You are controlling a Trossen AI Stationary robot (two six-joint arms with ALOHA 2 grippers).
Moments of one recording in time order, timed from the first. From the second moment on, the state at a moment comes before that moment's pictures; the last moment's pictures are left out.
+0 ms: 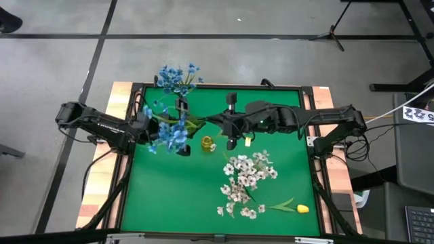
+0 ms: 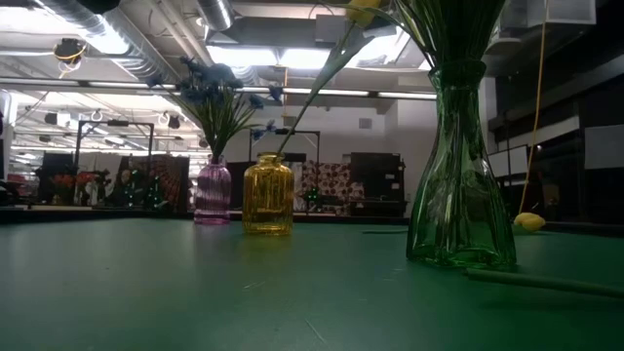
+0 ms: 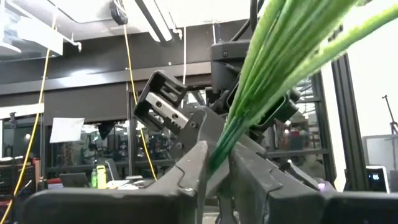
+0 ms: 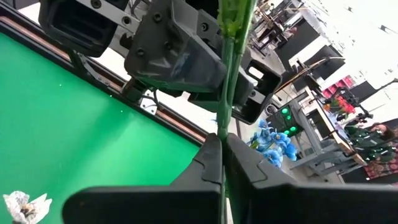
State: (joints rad) left arm -0.10 1.24 0.69 1.04 -0.20 0.18; right arm 0.10 1.61 1.65 -0.30 0.26 -0.65
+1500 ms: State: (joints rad) left arm -0.19 1.12 0.68 0.99 -0.44 0.57; right arm 0.13 1.42 1.65 -0.51 0.26 -0.61
